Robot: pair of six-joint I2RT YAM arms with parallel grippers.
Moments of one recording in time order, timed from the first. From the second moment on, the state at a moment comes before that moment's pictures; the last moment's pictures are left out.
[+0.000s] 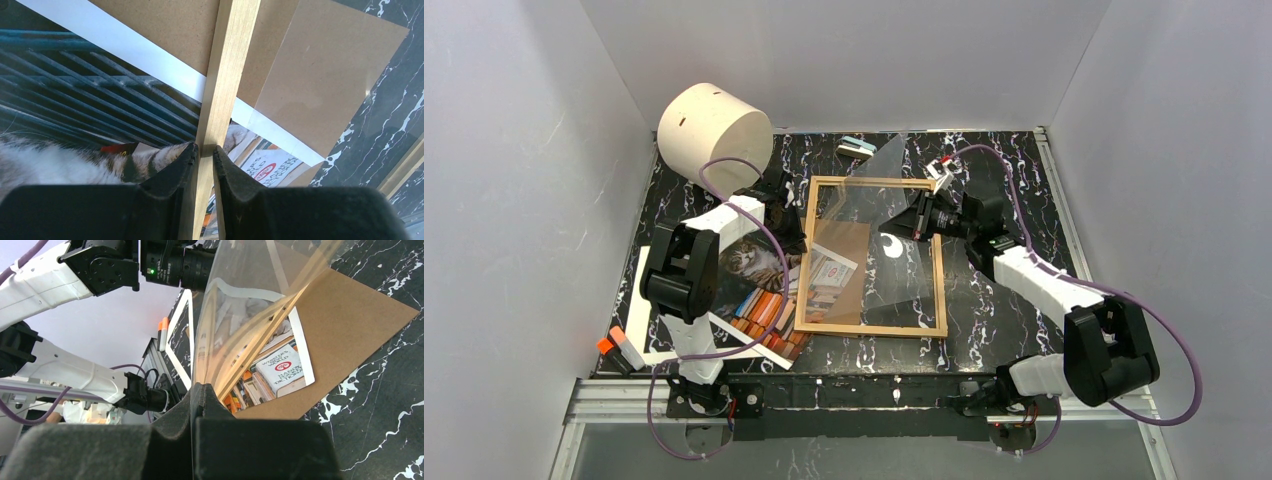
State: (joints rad) left arm -0.34 1.86 1.23 -0.55 0.15 -0.52; right arm 0.40 1.33 0.76 0.33 -0.77 0.76
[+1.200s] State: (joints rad) left arm -0.34 1.86 1.23 -0.54 0.14 -0.52; right arm 0.37 1.44 0.75 0.14 -0.55 0.75
